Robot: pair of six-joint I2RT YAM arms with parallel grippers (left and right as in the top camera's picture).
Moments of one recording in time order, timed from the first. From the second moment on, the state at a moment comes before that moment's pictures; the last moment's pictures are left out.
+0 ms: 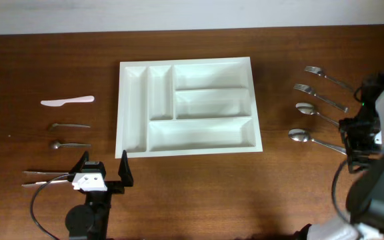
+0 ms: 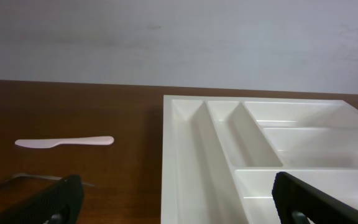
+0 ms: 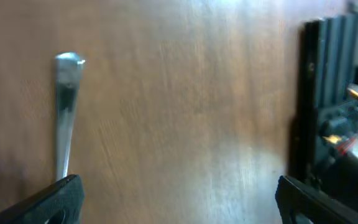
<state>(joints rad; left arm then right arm) 0.01 0.01 0.02 -0.08 0.04 -0.07 -0.43 1.79 1.47 -1.46 0.19 1.30</state>
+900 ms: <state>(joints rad) 0.01 0.01 0.02 -0.08 0.04 -0.07 -0.42 1.73 1.17 -0.99 0.00 1.49</state>
